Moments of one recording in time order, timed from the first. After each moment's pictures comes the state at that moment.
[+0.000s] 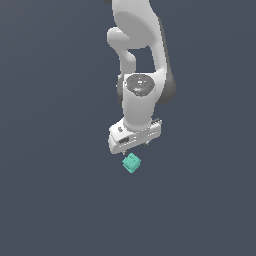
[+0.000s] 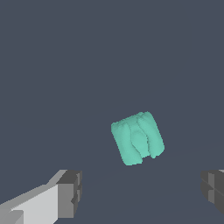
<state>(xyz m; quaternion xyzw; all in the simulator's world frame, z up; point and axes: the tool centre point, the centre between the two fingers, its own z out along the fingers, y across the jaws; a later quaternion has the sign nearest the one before) 0.038 0.029 0.147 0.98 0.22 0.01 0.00</state>
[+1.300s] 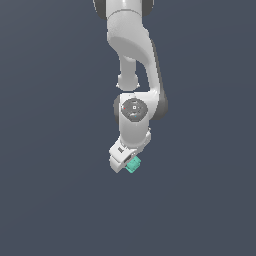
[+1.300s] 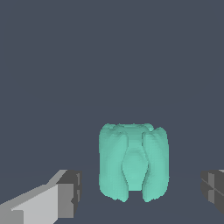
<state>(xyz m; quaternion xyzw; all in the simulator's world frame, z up) 0.055 0.017 0.089 0.92 0.39 0.00 0.00</state>
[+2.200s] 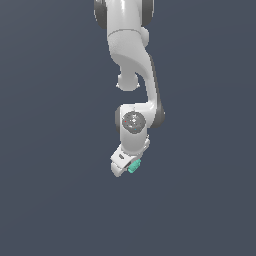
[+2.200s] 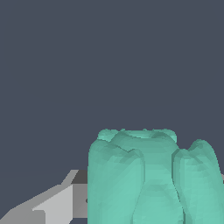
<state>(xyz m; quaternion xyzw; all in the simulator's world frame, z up) 0.055 0.017 0.041 0.92 0.39 0.00 0.00</state>
